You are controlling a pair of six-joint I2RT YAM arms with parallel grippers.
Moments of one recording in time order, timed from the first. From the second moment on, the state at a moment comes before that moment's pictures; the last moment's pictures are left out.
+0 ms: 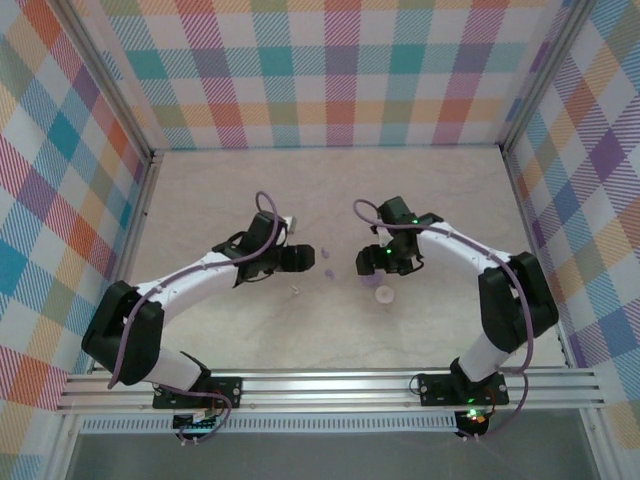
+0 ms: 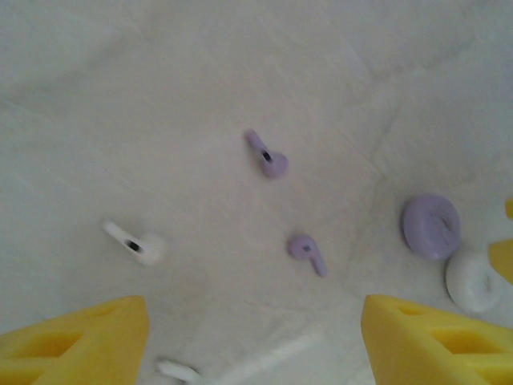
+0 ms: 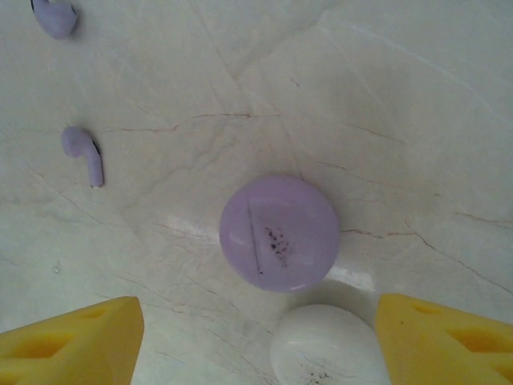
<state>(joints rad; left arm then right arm) -0.58 1.45 0.87 -0.28 0.13 -0.51 0.50 1.64 1.09 -0.76 -0.20 0.31</state>
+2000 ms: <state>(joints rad) -0.75 1.37 0.74 0.59 0.19 -0.59 0.39 1.32 1.13 -0.47 -0.51 1.06</state>
